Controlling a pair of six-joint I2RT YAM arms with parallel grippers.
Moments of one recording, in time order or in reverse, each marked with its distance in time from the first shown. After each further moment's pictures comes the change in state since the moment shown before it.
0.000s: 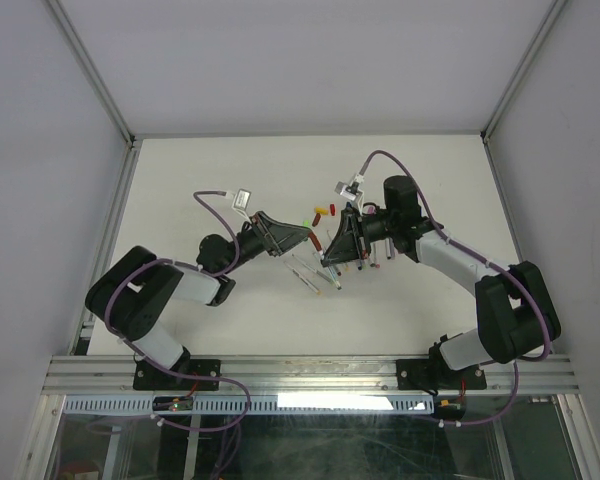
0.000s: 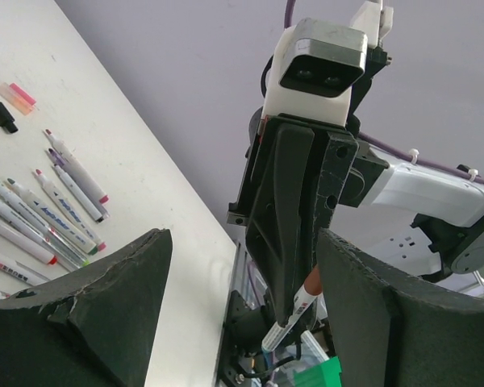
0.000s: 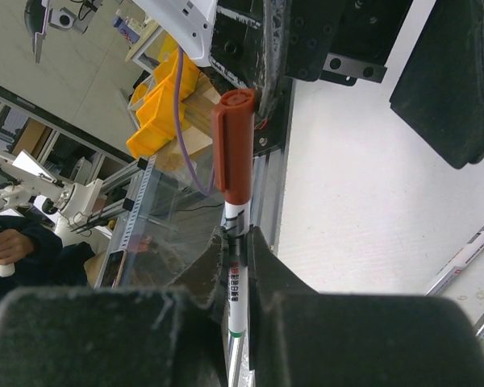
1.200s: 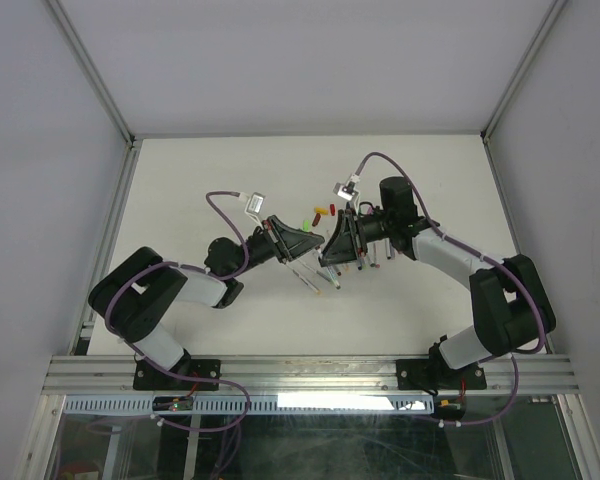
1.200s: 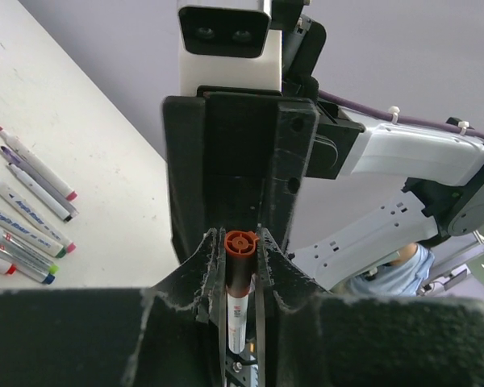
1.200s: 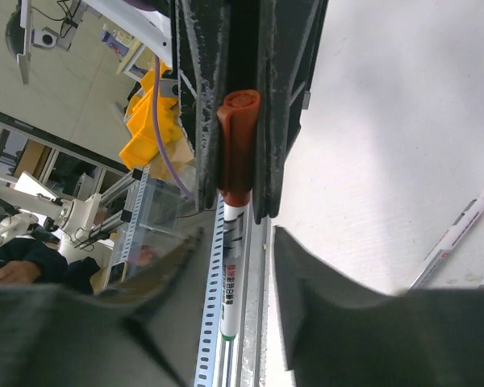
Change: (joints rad) left arm -0.092 -0.006 0.021 0.005 -0.007 0.066; right arm 0.005 0.043 0.011 -0.046 0.044 -0.002
